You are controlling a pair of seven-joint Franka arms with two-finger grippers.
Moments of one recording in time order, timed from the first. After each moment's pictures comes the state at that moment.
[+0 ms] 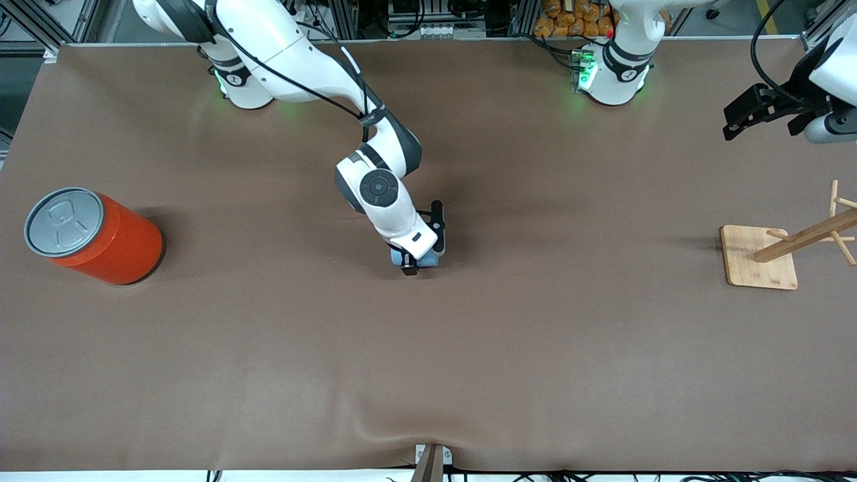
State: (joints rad) left arm 0.08 -0.10 -0.18 -1.55 0.02 1.41 -0.16; right arm 0.71 0.76 0.01 -1.62 0.08 2.48 -0.96
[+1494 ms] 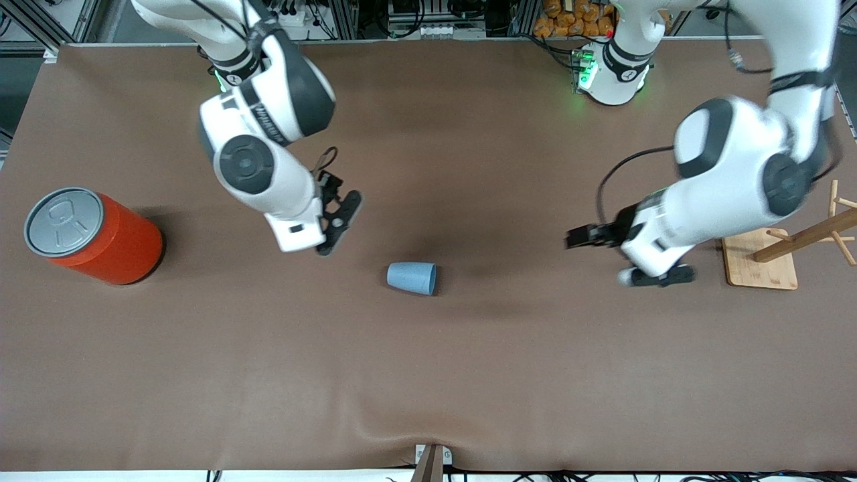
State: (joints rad) left arm -0.10 0.37 -0.24 -1.64 -0.38 1.97 -0.32; right arm 0.46 0.35 -0.03 -1.57 0.12 1.70 -0.57
